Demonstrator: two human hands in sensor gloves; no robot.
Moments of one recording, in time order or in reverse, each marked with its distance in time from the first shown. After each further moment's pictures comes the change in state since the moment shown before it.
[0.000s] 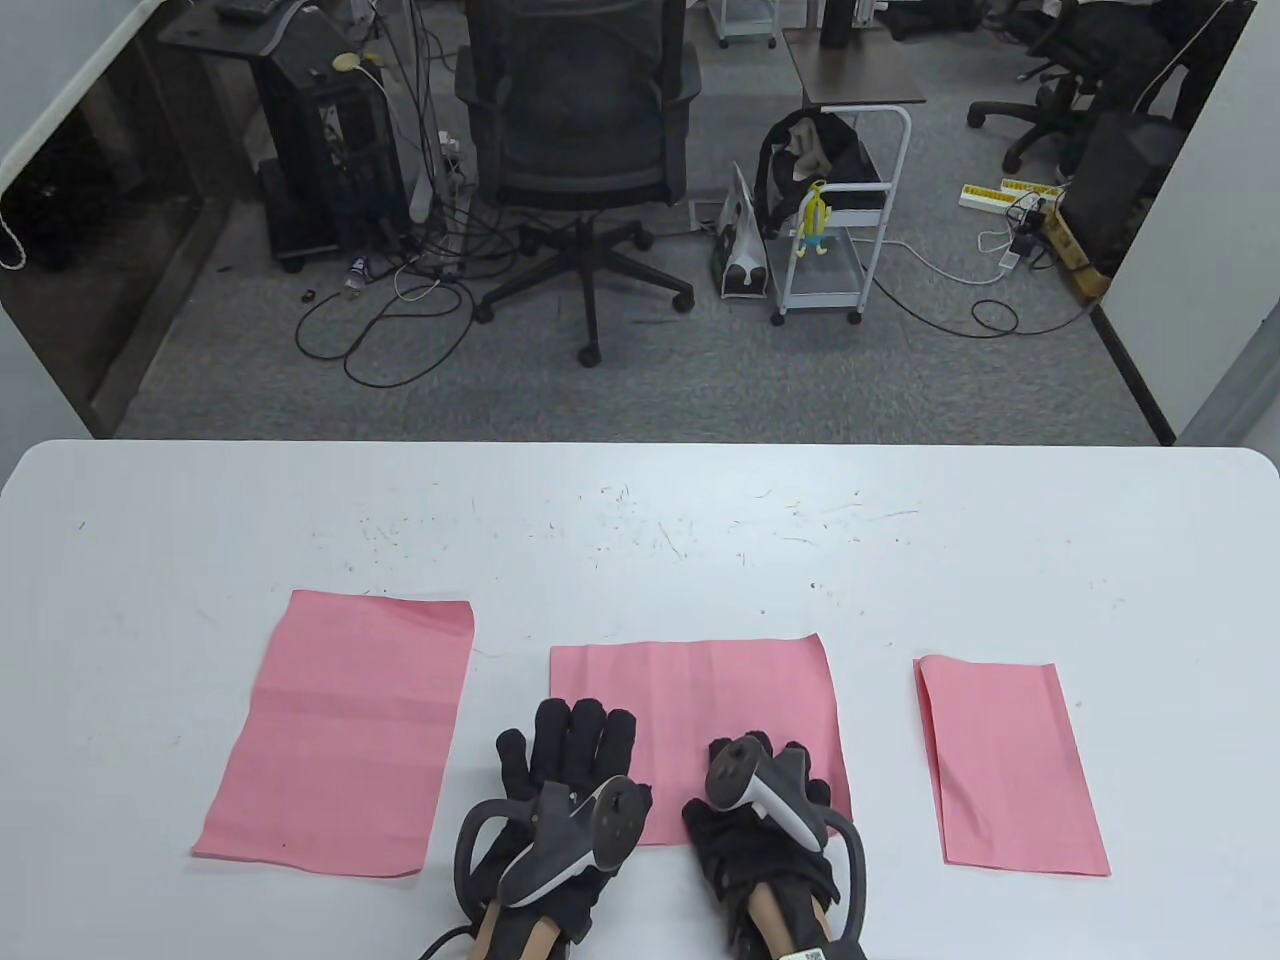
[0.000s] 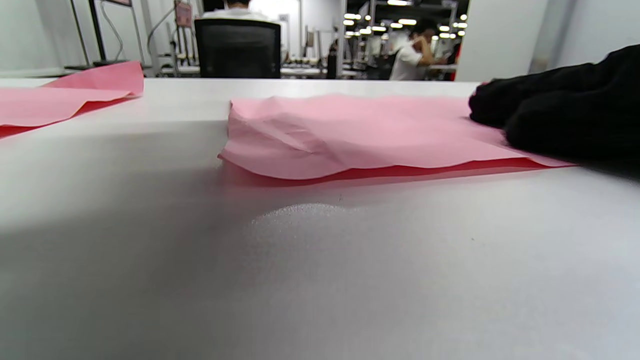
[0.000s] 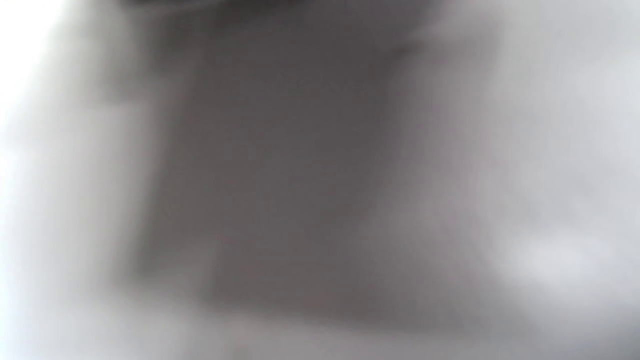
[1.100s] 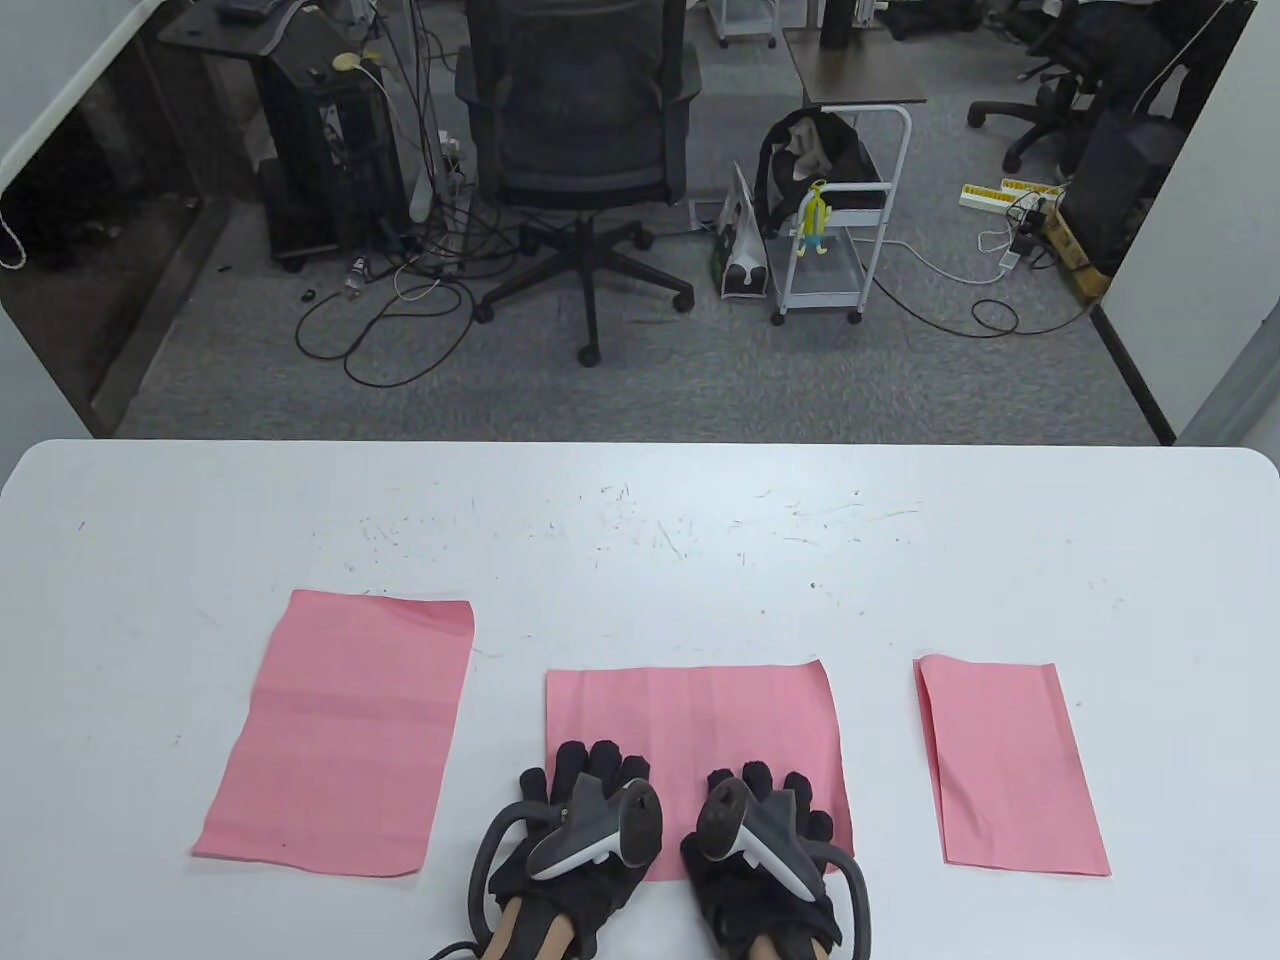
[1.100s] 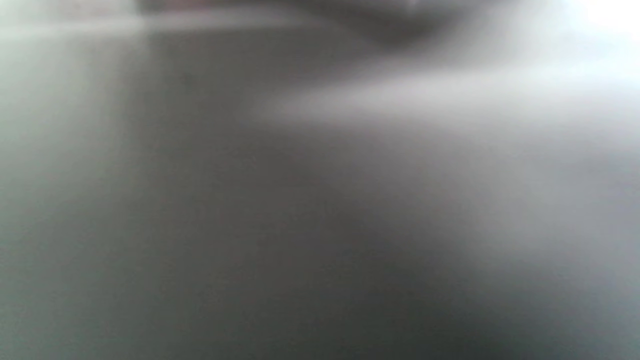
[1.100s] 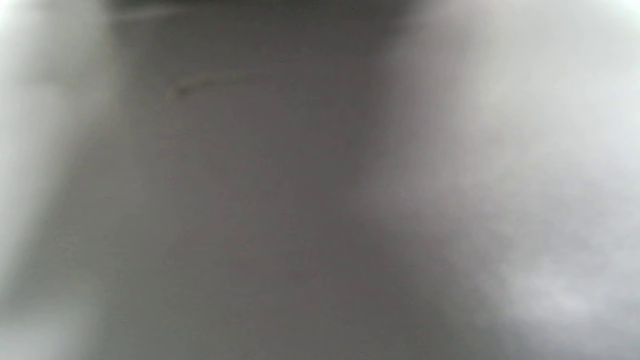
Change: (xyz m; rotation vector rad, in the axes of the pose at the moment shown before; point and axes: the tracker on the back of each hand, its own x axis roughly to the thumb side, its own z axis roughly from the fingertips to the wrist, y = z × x) left_hand 0.009 -0.048 -0.020 -0.389 -0.055 -0.033; right_hand 0.002 0.014 0.016 -0.082 -0.003 0.083
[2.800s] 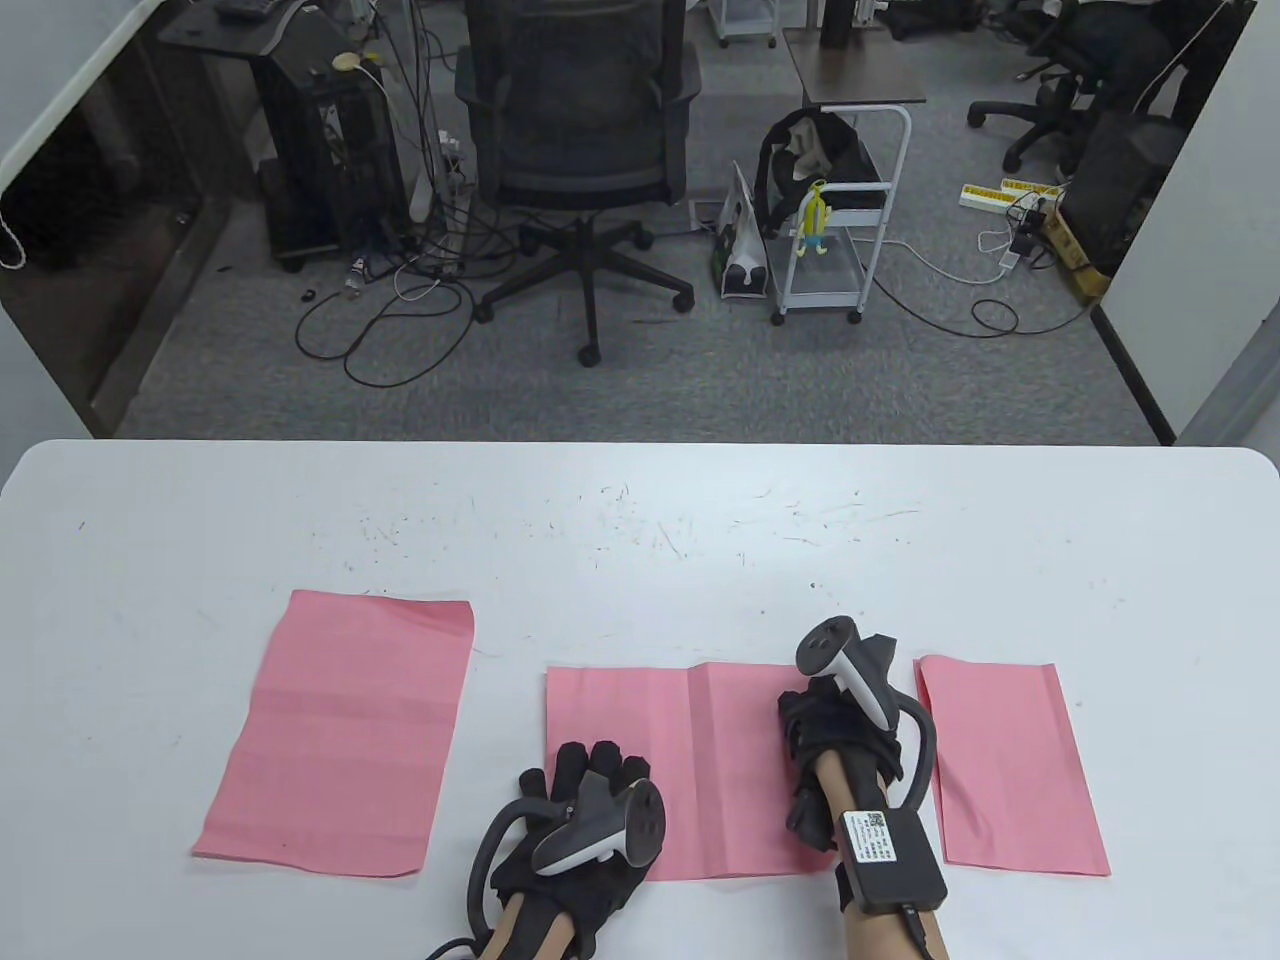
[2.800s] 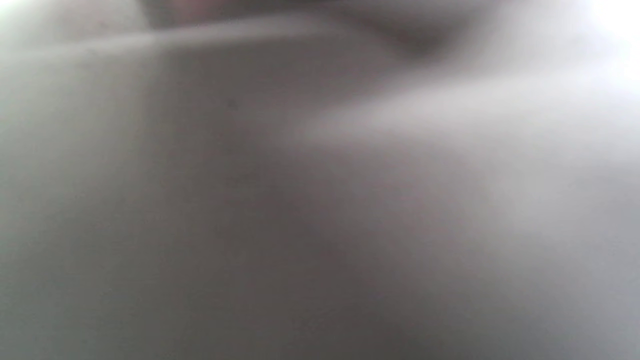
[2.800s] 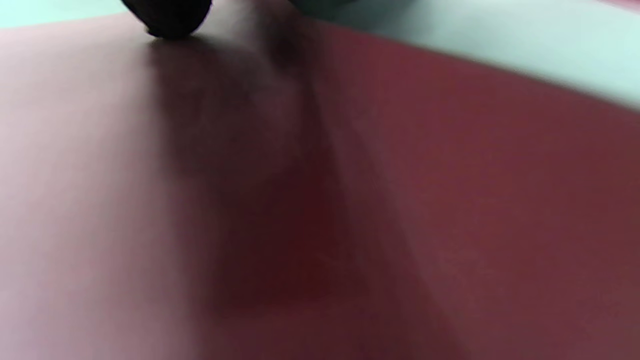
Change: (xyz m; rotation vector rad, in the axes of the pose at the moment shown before) left_hand 0.003 0.002 -0.001 -0.030 0.004 -0.045; right_hand -0.061 -0.115 -0.097 -0.092 0.227 -0.227
